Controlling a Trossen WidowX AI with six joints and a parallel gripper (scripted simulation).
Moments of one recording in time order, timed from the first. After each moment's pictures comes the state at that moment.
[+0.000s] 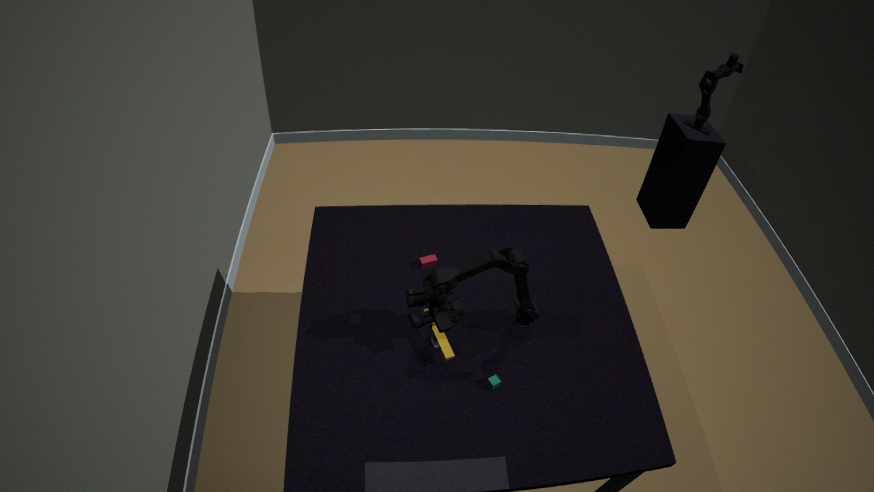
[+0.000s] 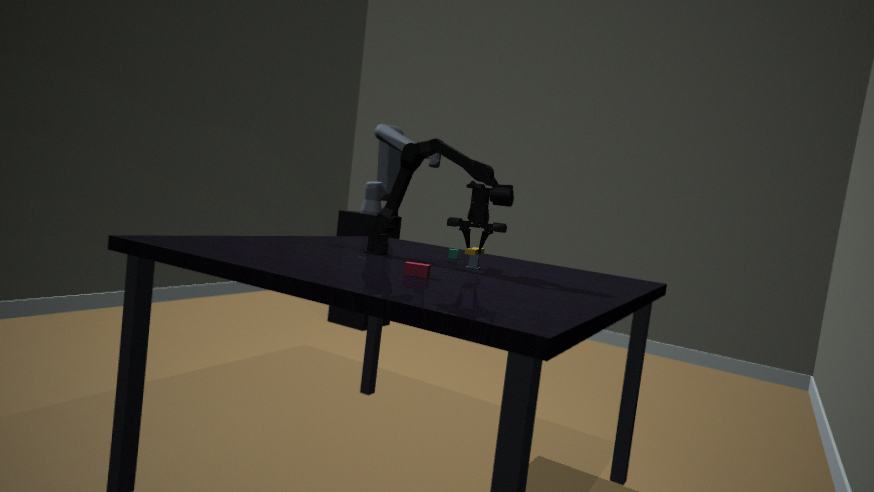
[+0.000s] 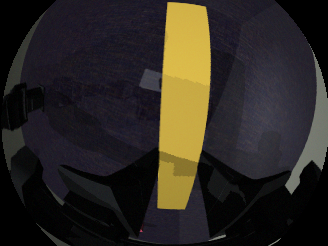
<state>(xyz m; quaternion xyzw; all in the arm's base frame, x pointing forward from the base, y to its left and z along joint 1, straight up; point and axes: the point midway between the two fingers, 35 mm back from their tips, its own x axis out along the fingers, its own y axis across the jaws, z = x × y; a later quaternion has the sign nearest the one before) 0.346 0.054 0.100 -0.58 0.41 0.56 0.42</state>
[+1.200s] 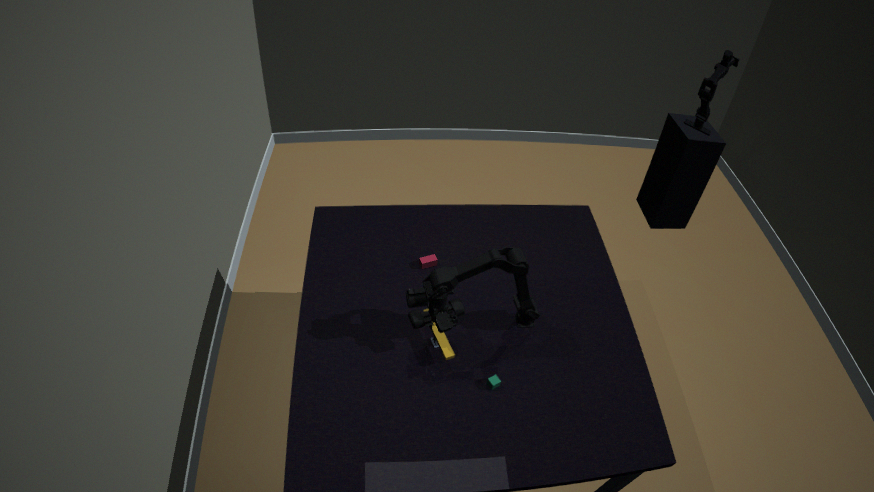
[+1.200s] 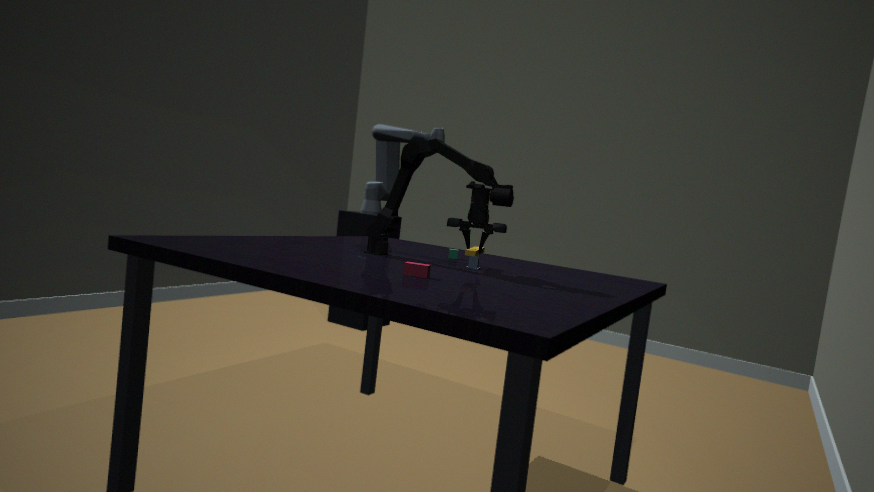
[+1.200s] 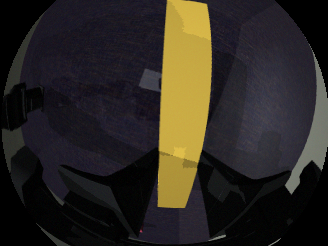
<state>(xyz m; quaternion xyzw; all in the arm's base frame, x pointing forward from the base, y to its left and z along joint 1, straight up) 0.346 0.054 0.099 -0.58 0.41 0.56 0.42</state>
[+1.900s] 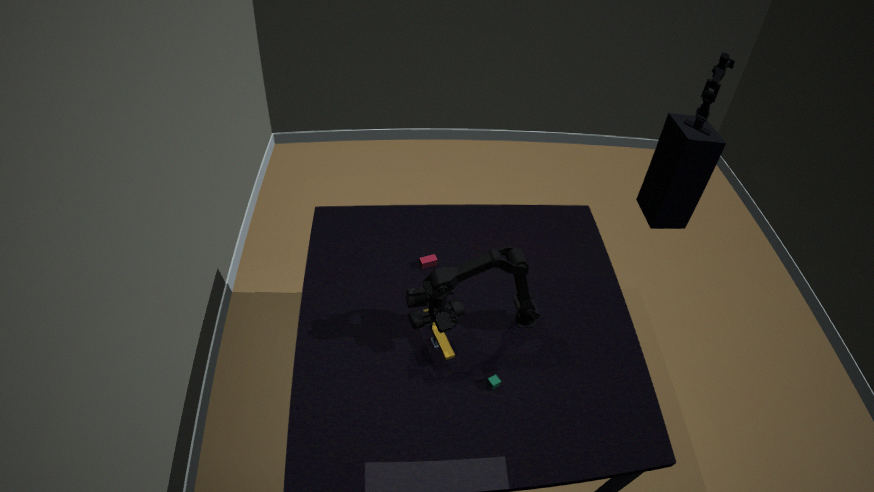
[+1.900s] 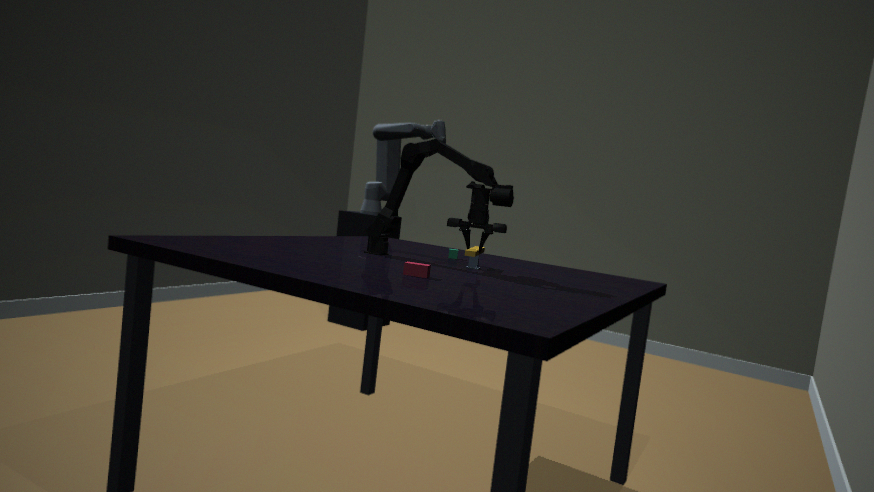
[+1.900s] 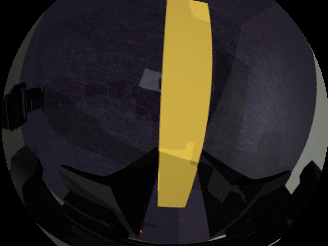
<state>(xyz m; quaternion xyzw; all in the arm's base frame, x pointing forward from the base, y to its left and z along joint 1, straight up) 0.346 0.054 0.099 -0.58 0.41 0.56 0.42</state>
